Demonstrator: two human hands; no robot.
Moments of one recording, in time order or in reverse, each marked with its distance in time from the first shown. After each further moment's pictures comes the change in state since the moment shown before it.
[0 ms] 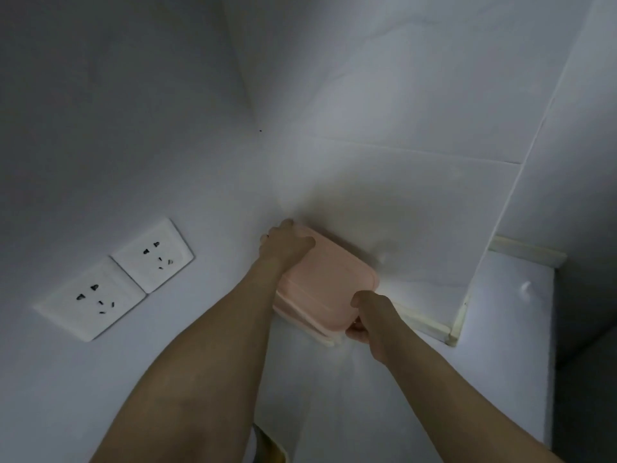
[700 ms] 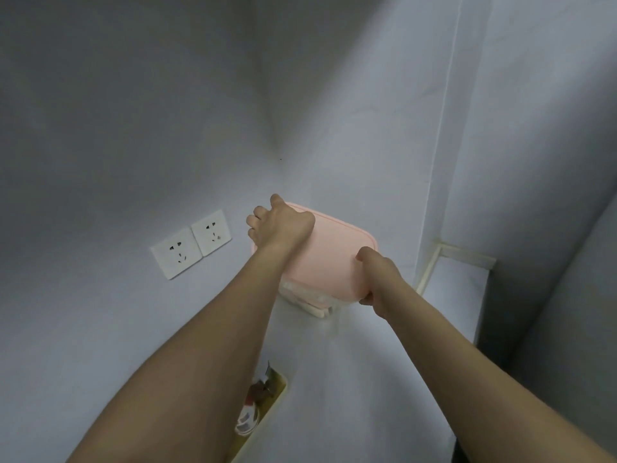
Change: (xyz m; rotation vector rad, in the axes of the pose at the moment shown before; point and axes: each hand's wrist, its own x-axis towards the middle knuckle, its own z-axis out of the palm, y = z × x) left_hand -0.248 0.050 -0.097 -0.168 0.328 -0.054; right_hand -0.184 0.001 -0.049 -0.036 0.047 -0.260
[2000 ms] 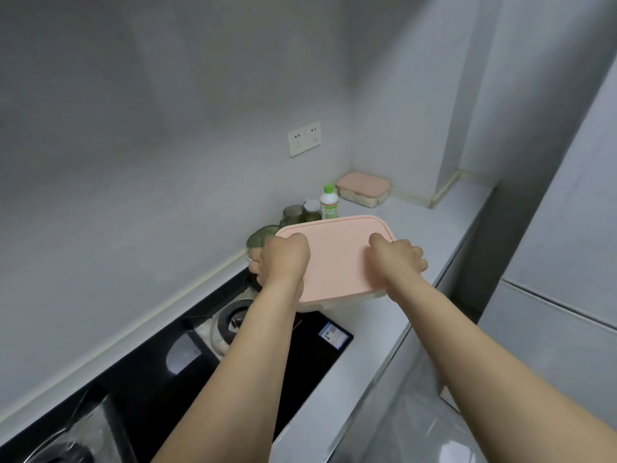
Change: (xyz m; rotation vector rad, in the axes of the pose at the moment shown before) left_hand -0.474 -0.295 -0.175 -0.475 0.077 -0.399; right_hand -0.435 0.262 0.023 -0.498 0.202 -0.206
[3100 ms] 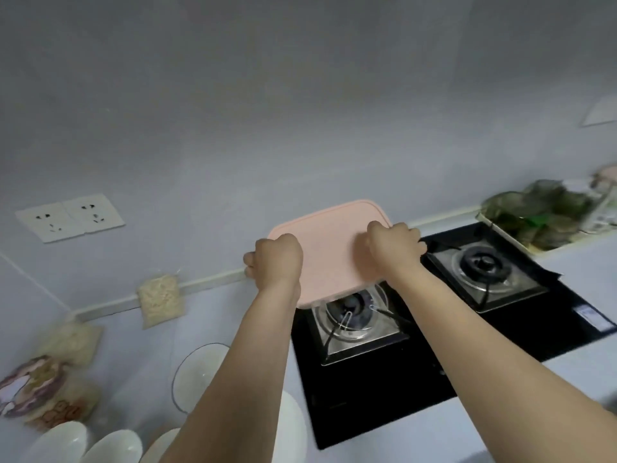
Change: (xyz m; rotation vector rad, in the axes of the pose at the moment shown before) left_hand -0.018 -0.293 -0.511 -0.282 0.529 -0.360; right_hand -0.453 -0.074 0.340 -0.207 -0.455 -0.403
